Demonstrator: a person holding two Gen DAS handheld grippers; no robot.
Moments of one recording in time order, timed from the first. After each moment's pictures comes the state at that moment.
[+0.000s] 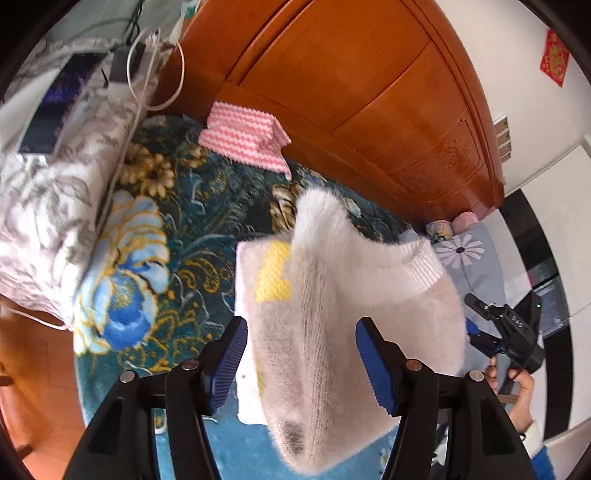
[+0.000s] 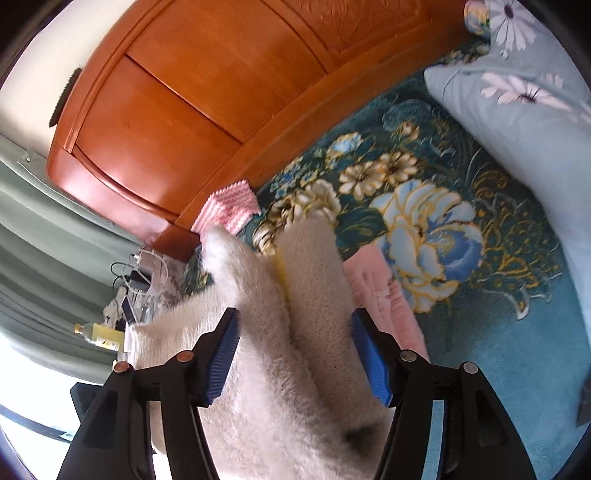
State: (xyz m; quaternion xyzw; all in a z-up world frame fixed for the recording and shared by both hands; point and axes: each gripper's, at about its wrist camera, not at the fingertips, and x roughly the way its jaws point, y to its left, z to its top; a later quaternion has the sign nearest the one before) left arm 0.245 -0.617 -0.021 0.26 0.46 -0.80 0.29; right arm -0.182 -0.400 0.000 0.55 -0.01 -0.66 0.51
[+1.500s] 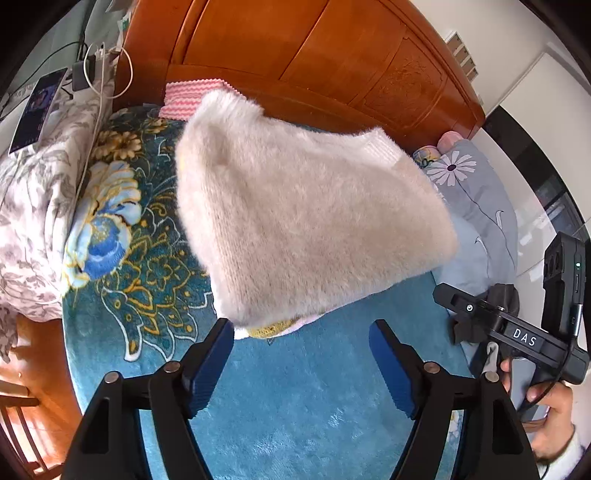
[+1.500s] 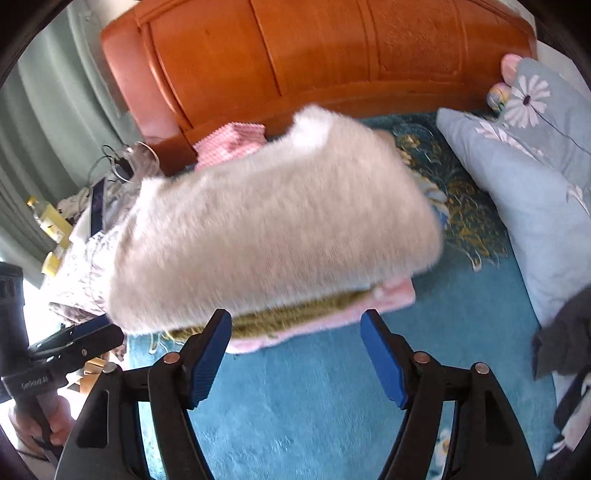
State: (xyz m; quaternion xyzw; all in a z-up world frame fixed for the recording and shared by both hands) left arm 0.220 -0.483 -0.058 0.34 0.38 -0.82 0.25; right arm -0.013 -0.324 -0.027 0.46 0.17 -0.72 0.49
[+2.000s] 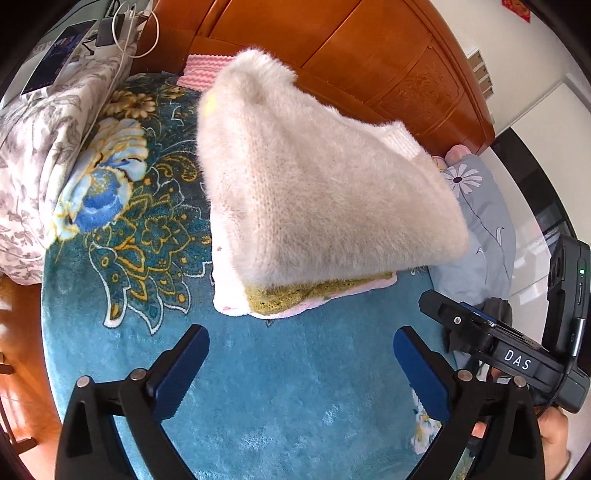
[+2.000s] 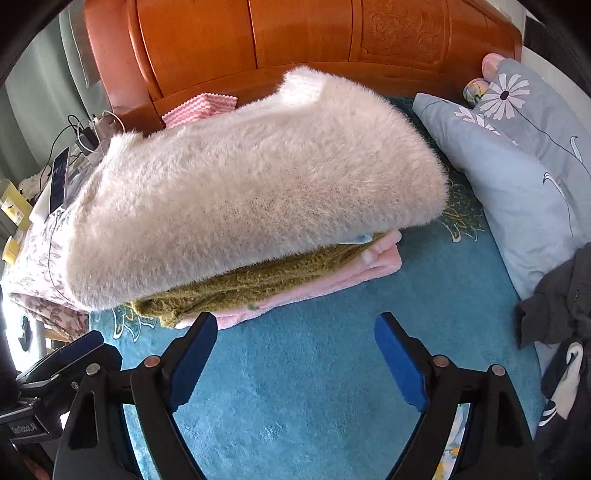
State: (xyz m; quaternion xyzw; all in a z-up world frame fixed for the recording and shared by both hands) left arm 0.235 -0.477 -0.092 0.32 0.43 -0.81 0.25; right arm 0.021 -0.335 -0.054 0.45 0.23 -0.75 0.43
